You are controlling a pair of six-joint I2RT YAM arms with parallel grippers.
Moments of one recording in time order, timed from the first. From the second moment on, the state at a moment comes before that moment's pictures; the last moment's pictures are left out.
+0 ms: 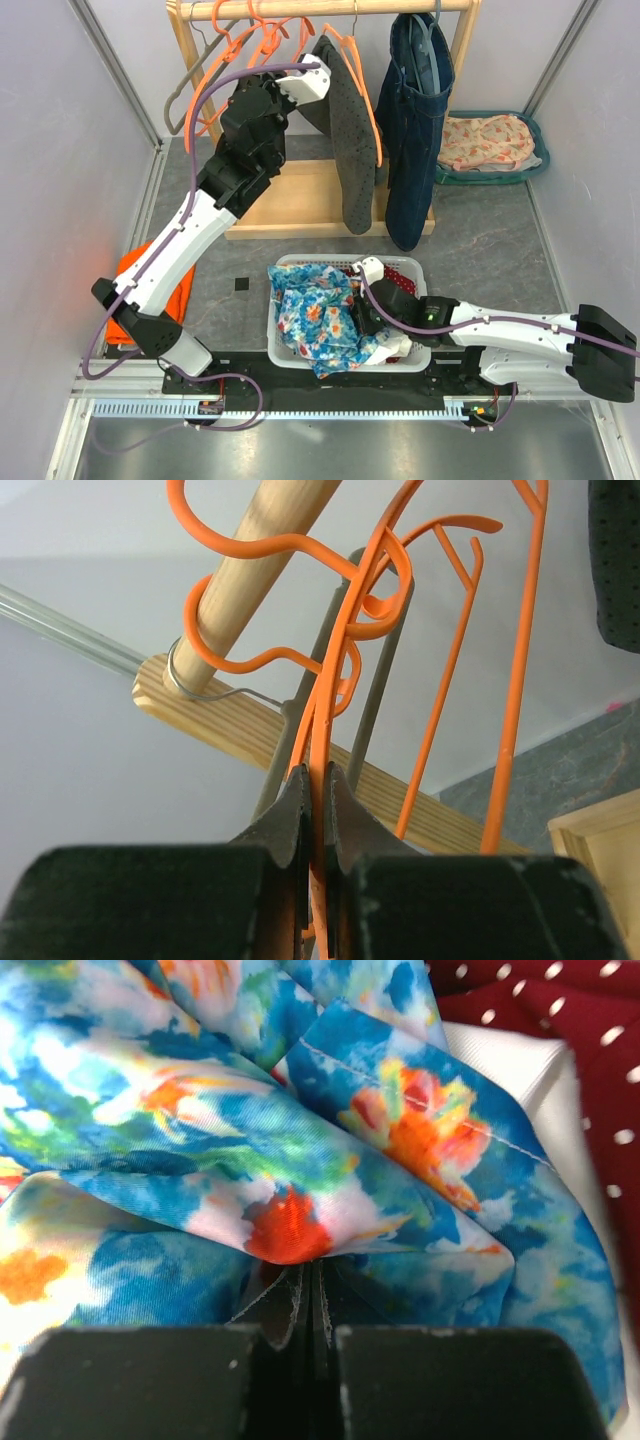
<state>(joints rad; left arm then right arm) -0.70 1.55 1.86 -0.15 -0.78 1.06 1.16 1.11 0.56 -0.18 0.22 0.61</state>
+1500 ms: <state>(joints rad) -1.04 1.51 1.90 0.05 -0.81 1.03 1.16 0.99 0.70 -0.54 0.46 0.64</state>
